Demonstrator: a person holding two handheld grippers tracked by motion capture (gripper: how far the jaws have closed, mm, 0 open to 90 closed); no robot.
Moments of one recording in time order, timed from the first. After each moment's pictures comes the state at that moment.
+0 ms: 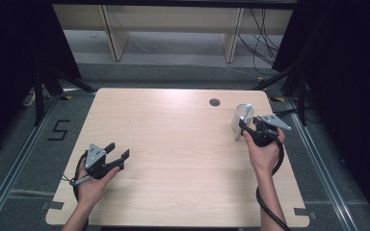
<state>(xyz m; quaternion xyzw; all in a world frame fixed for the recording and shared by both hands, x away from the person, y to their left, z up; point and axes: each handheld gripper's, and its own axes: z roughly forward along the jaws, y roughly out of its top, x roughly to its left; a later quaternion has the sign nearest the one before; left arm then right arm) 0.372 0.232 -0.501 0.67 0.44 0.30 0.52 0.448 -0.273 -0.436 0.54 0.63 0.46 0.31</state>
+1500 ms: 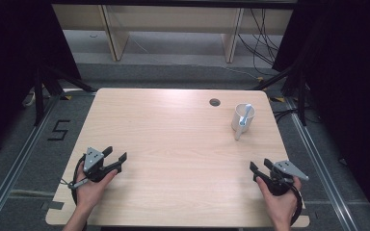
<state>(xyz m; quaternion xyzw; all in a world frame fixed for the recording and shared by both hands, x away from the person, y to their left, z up) 0.368 0.239 -0.514 0.67 0.45 0.30 0.52 0.334 -0.309 -0.496 0.54 0.66 0.44 0.29</state>
